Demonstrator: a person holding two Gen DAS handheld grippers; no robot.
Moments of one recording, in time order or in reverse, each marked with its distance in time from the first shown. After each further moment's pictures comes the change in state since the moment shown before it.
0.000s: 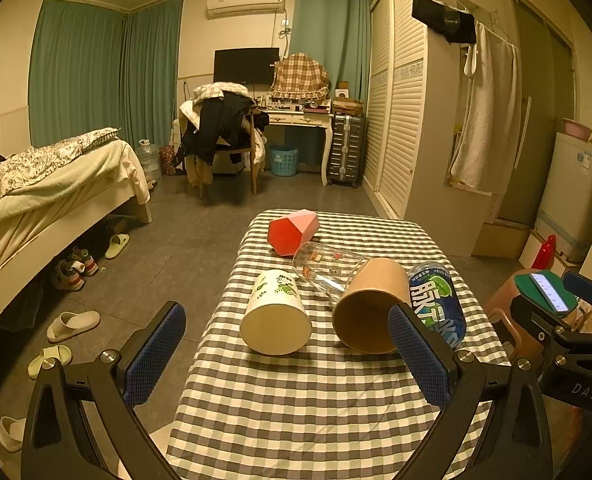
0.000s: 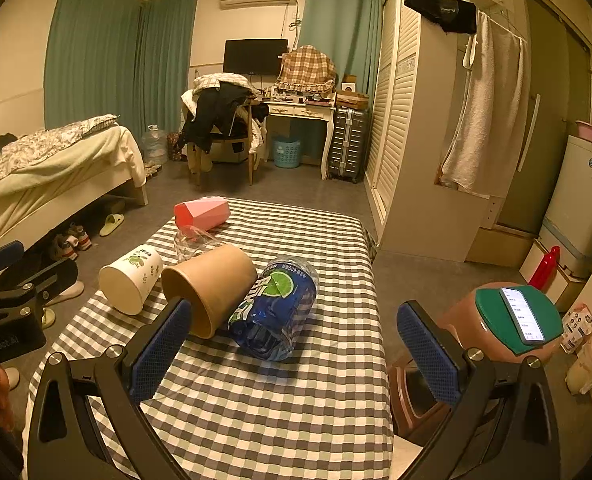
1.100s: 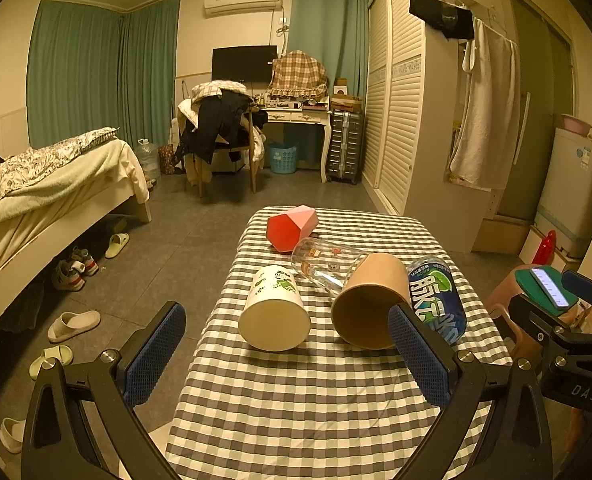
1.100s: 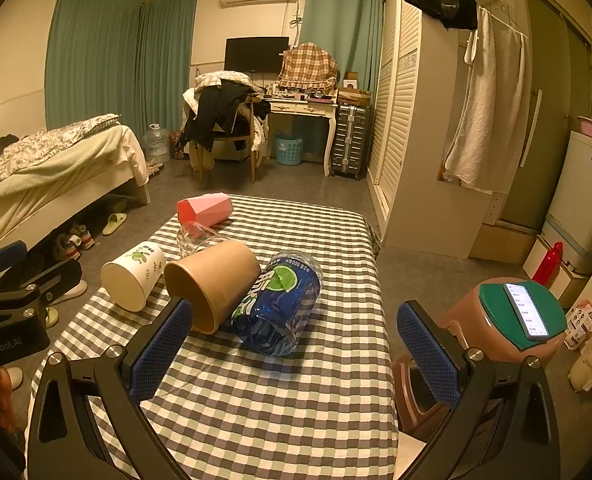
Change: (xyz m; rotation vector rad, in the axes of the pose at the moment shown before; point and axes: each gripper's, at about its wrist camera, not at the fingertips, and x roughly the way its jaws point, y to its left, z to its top) left arm 0.001 -0.001 -0.005 0.008 0.010 0.002; right arm -0.003 0.004 -0.004 -0.001 0.005 0.008
